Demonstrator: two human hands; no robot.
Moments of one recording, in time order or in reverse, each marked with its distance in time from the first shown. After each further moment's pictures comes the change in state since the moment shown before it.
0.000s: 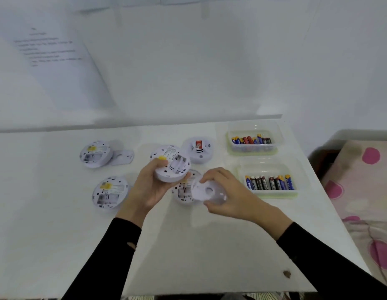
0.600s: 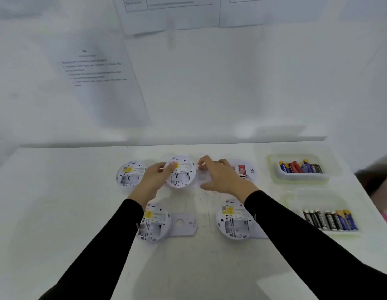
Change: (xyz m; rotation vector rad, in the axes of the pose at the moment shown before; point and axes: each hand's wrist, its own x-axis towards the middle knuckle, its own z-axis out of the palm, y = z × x) left_hand 0.105 0.095 -0.119 0.867 0.348 0.044; right_hand 0.203 0.007 0.057 -0.358 -0.208 0.237
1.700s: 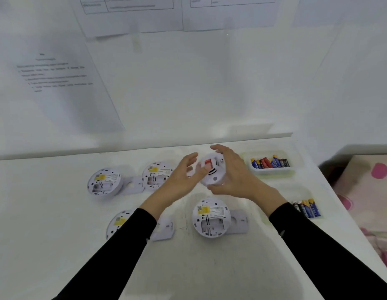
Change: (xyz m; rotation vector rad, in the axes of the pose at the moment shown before) left_hand -0.066 0.052 0.103 0.137 -0.372 0.292; right_hand -0.090 0.039 -0.050 0.224 0.350 0.016
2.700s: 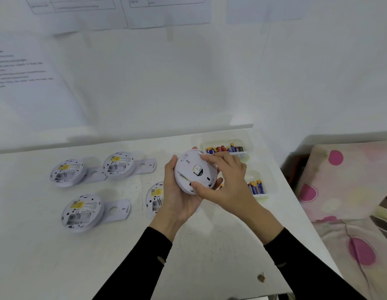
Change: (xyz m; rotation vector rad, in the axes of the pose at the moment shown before) left_hand -0.056 0.032 0.156 -1.257 -0.115 -0.048; right_hand -0.130 0.011 -0.055 0.121 0.345 -0.033
